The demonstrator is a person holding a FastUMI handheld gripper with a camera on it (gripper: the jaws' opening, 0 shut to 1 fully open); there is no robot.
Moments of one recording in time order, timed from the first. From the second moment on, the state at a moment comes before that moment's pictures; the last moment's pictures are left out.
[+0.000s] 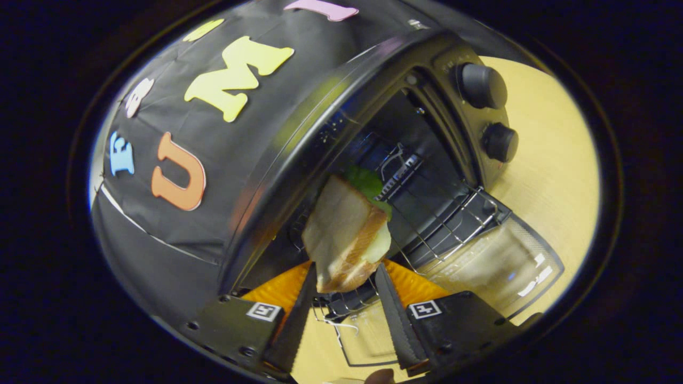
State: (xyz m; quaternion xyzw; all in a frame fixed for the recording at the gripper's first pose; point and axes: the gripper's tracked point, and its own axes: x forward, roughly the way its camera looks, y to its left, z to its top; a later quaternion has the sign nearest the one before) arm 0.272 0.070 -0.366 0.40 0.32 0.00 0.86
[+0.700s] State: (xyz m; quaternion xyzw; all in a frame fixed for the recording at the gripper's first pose) arm 0.172 0.068 -0.283 0.21 0.32 0.03 0.92
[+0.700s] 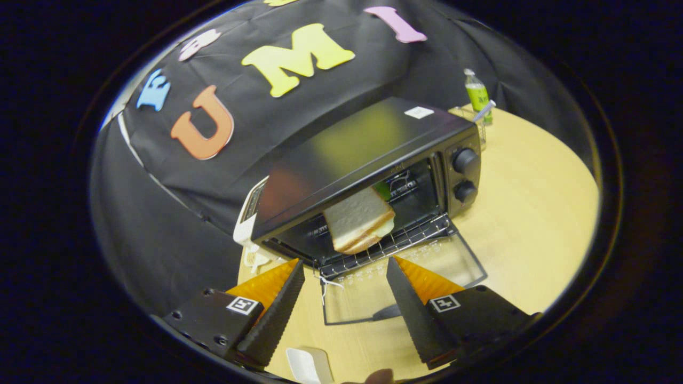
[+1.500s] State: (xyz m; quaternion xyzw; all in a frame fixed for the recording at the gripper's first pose) arm 0.037 0.043 -0.300 0.03 0.31 0.03 0.95
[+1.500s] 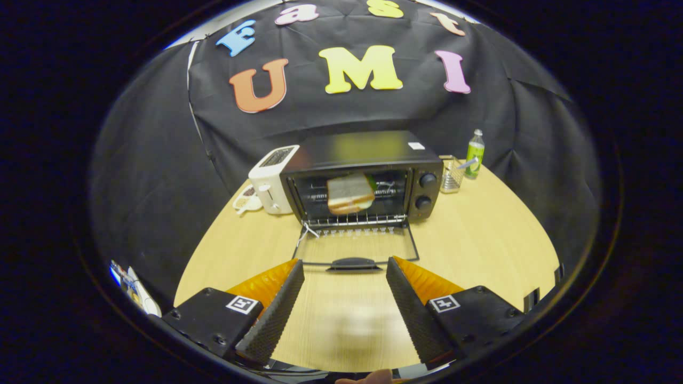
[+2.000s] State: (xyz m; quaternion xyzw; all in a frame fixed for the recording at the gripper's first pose) arm 0.079 0.035 -0.429 0.01 0.38 0.01 0.92
